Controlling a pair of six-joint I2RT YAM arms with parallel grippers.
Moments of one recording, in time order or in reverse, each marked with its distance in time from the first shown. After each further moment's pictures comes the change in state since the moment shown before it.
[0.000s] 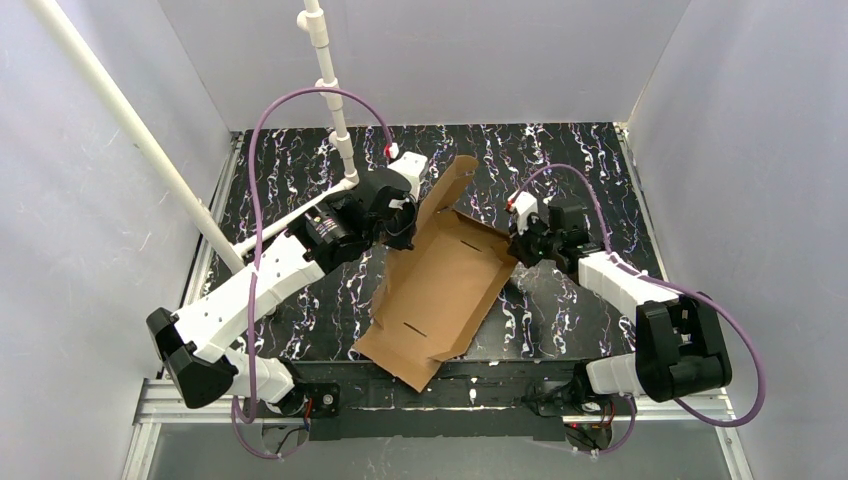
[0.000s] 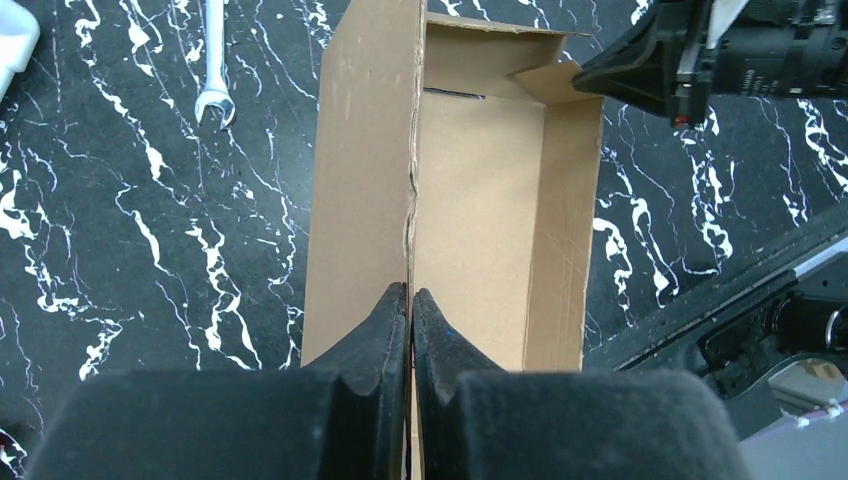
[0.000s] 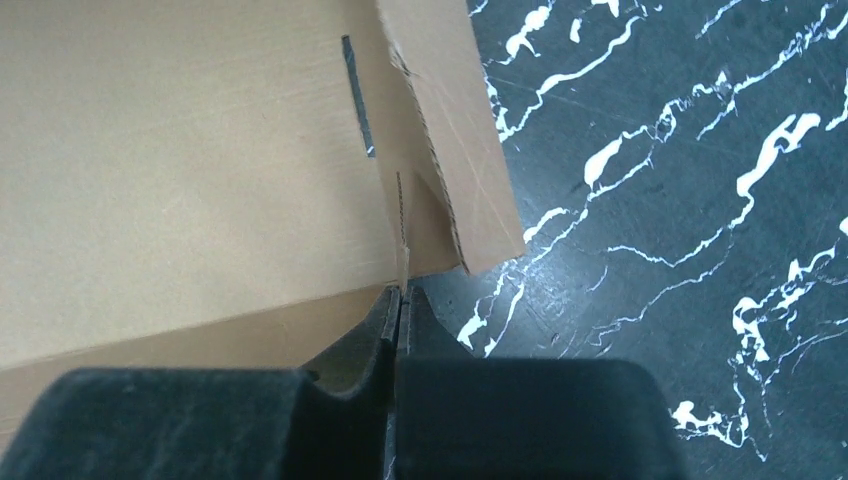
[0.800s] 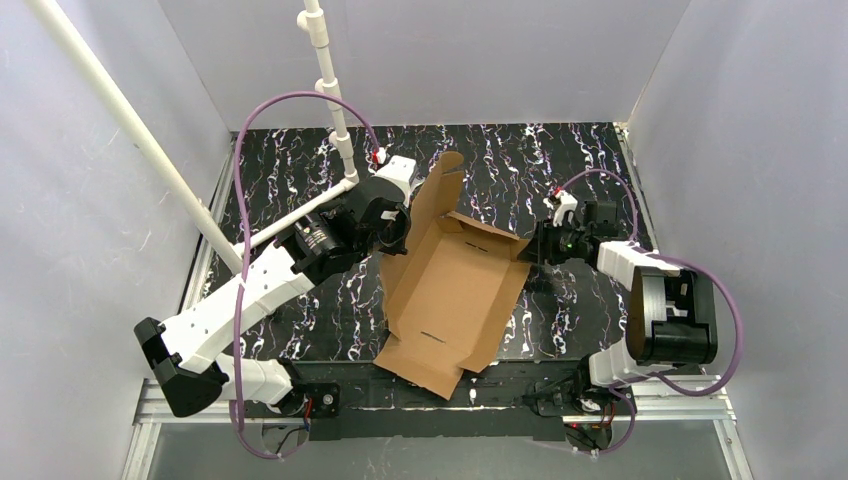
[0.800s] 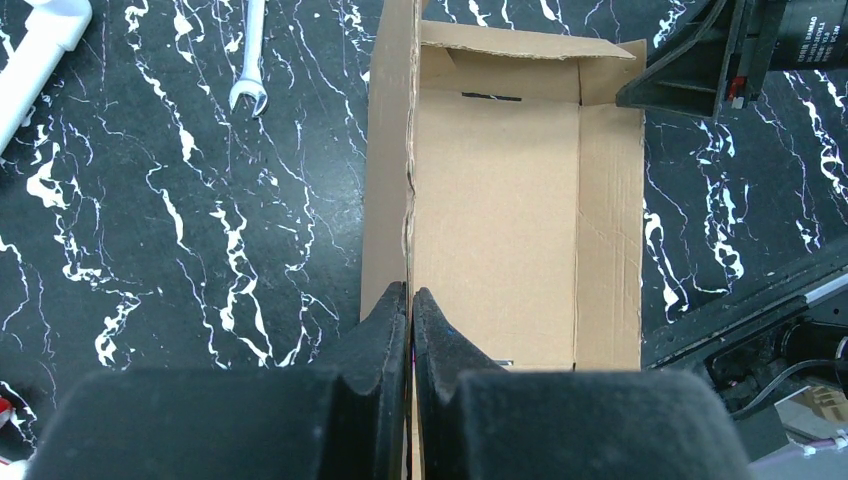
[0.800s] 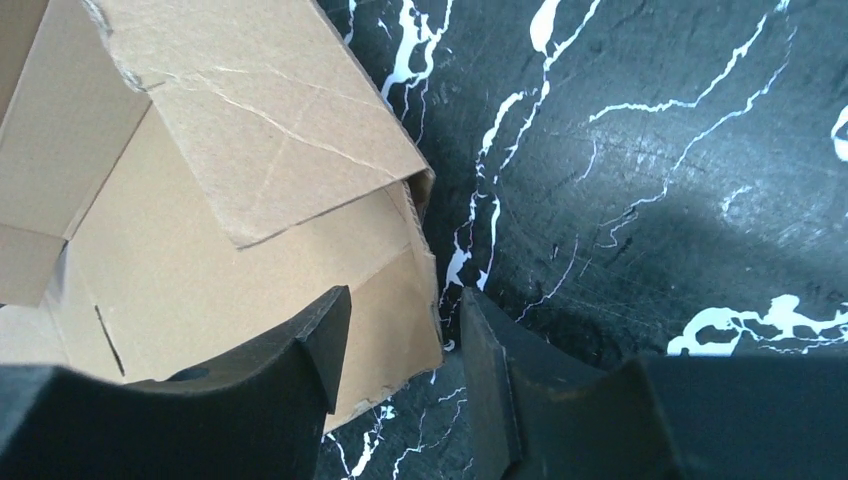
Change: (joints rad) left arm -0.037 -0.067 -0.041 -0.010 -0.089 -0.040; right arm -0.270 0.167 0.029 -0.040 -0.285 0.270
